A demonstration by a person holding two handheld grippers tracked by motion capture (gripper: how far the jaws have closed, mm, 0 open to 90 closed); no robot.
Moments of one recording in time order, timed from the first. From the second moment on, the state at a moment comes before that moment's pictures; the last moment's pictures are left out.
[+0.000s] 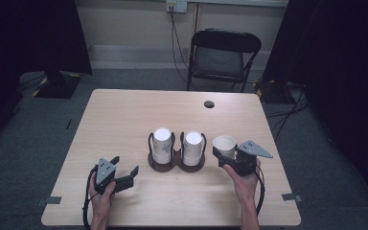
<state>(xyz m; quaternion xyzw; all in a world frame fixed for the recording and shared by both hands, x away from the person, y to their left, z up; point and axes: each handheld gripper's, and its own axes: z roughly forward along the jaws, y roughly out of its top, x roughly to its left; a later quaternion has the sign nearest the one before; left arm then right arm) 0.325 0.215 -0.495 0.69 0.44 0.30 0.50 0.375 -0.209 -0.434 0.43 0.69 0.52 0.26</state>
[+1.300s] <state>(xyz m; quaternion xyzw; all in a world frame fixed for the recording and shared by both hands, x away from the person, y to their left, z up) 0.319 0.216 -0.496 0.66 0.44 0.32 0.51 0.464 -0.216 -0.482 0.47 0.71 0.46 0.24</state>
